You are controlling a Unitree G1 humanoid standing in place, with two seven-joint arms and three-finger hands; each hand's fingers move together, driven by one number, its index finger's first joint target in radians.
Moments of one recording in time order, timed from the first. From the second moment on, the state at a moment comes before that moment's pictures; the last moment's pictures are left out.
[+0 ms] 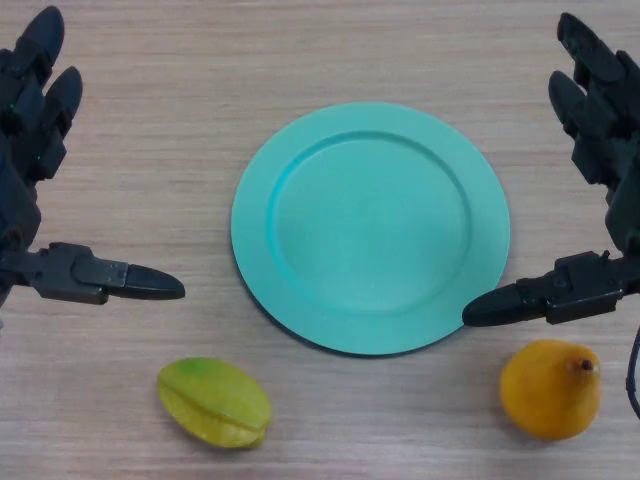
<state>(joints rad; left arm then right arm) -0.10 0.35 0.26 -0.45 -0.21 0.23 -0.19 -0.12 -0.23 -0.02 -0.66 -0.01 0.45 0.14</state>
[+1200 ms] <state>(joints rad) 0.22 0.21 0.22 -0.44 0.23 -0.19 -0.44 -0.16 -0.21 0.04 -0.59 -0.01 0.45 0.15</state>
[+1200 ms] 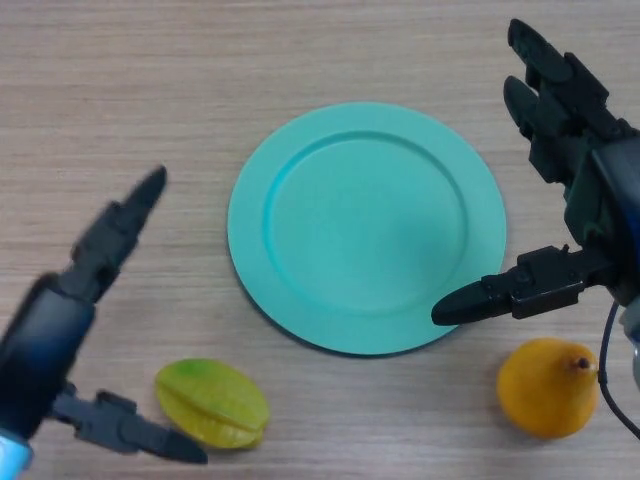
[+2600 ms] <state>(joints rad) 0.28 0.26 0.22 -0.20 0.73 -0.66 -0.48 -0.14 -0.22 0.03 -0.64 0.00 0.45 0.14</state>
